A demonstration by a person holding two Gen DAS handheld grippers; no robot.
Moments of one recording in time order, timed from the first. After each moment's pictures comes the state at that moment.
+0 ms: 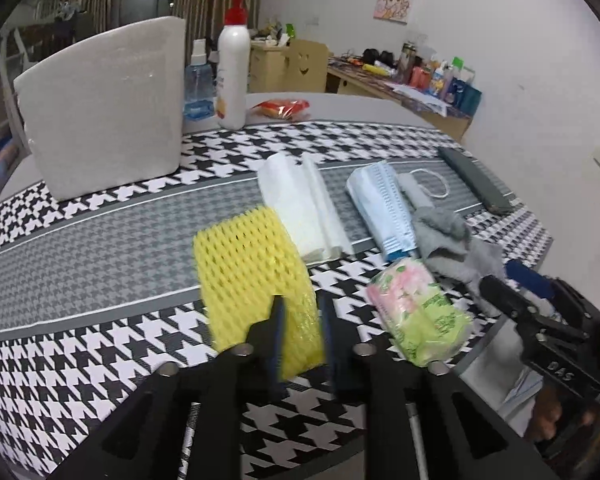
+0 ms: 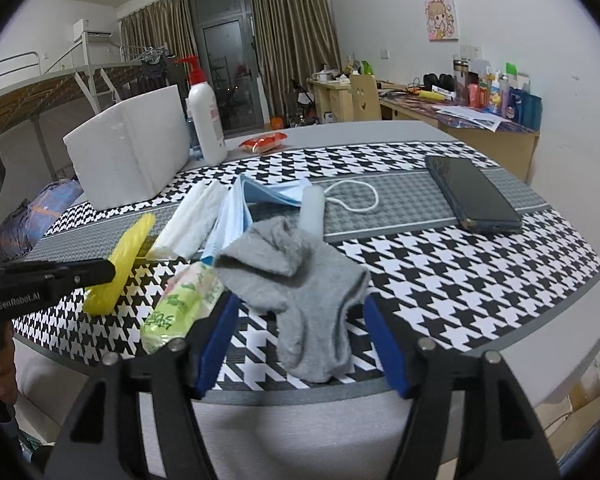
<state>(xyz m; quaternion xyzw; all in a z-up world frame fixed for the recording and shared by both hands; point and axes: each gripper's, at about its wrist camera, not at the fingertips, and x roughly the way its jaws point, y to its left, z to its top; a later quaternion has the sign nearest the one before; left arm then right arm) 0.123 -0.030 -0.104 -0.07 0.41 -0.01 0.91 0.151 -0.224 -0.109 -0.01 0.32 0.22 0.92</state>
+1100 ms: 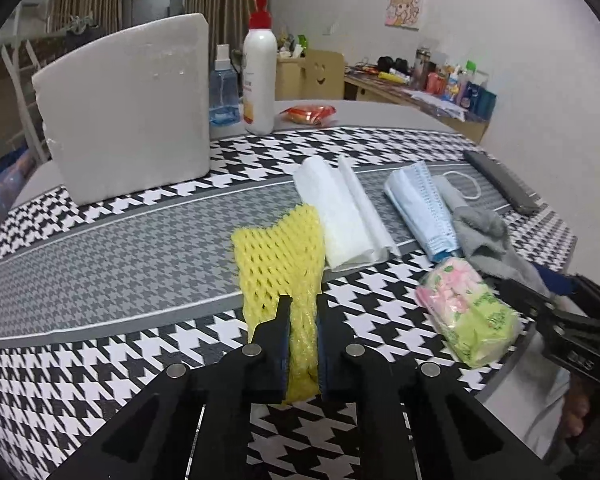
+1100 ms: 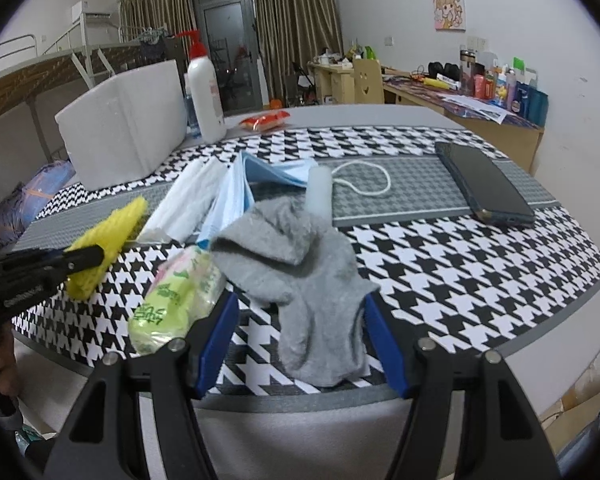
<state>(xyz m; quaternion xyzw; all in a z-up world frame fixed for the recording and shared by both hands) 0.119 -0.015 -0.114 -0.05 0.39 0.01 0.92 0.165 -0.210 -0.122 -0.03 0.35 0.21 0.91</state>
